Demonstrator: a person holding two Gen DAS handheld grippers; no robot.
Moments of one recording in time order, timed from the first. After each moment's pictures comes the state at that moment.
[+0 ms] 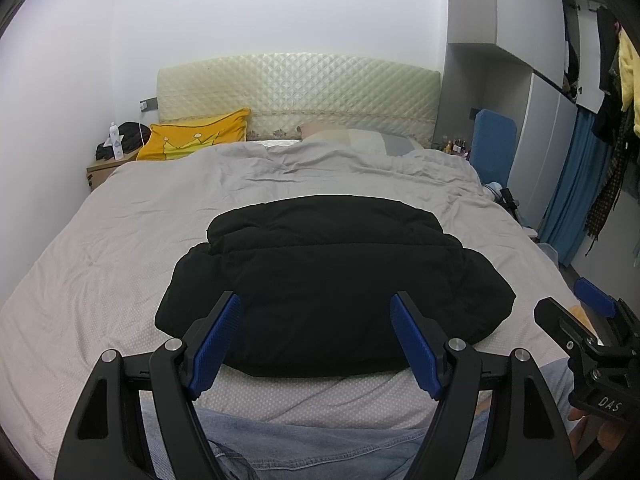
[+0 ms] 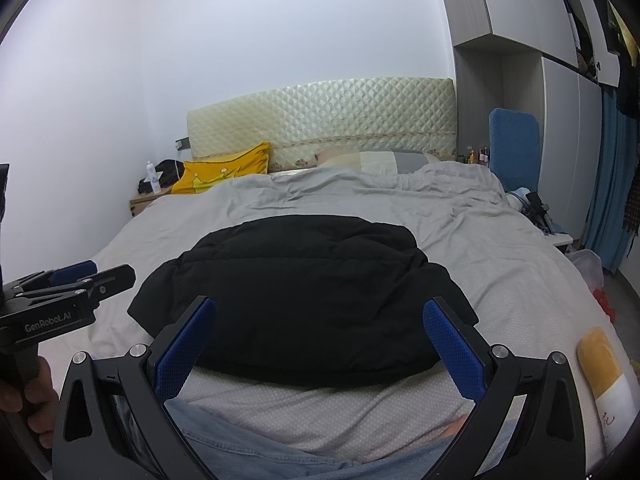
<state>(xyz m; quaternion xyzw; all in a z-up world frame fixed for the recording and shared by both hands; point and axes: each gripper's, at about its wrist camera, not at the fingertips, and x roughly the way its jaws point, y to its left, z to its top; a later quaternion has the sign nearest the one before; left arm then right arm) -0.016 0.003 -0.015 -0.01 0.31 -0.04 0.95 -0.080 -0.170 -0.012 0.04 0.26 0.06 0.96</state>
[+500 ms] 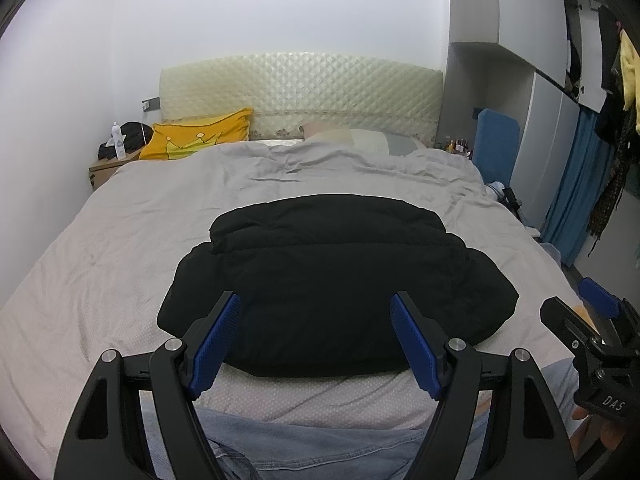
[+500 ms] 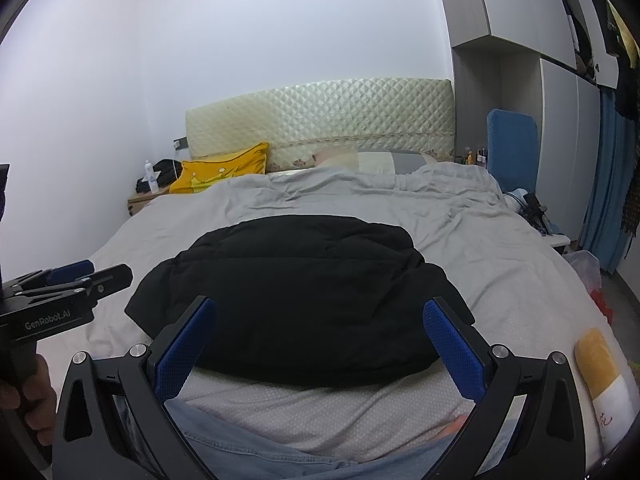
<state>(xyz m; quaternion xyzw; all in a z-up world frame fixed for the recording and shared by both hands) -0.015 0.002 -0.016 -0.01 0.32 -0.03 0.95 -0.078 -0.171 -0.013 0.04 0.27 0.06 0.96</state>
